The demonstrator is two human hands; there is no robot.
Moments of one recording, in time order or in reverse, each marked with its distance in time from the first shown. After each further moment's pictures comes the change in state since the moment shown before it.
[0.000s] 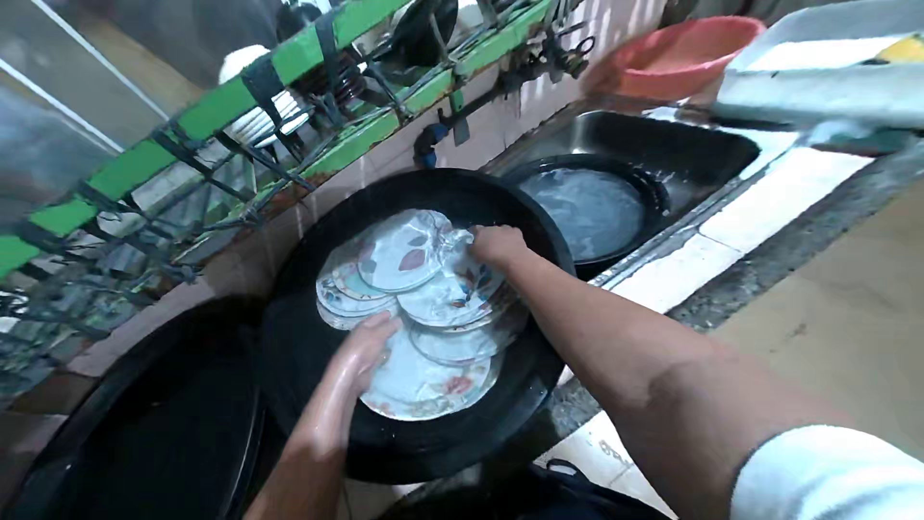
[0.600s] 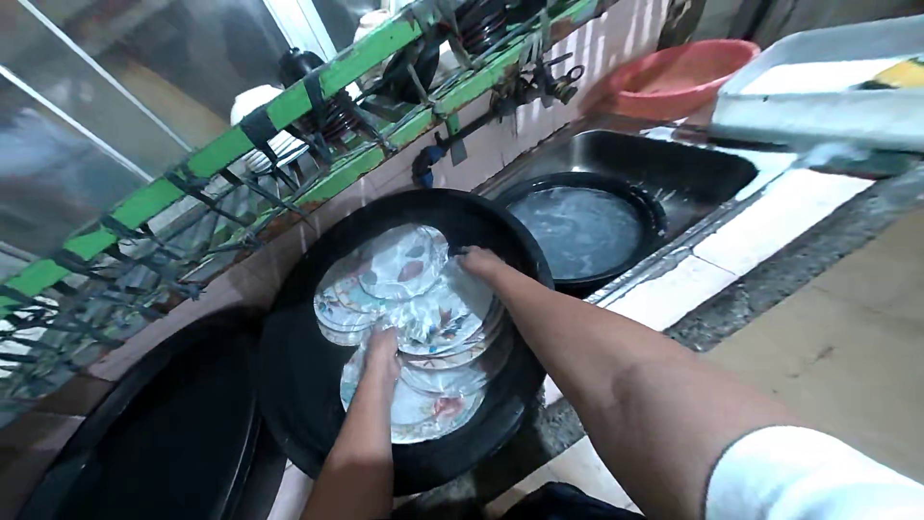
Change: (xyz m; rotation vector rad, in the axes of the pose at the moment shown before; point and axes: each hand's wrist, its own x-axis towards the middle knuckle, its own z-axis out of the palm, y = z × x) left_hand 0.058 -0.017 0.063 -0.315 0.320 -0.093; right_hand 0.019 0.012 0.008 0.325 -0.154 -0.037
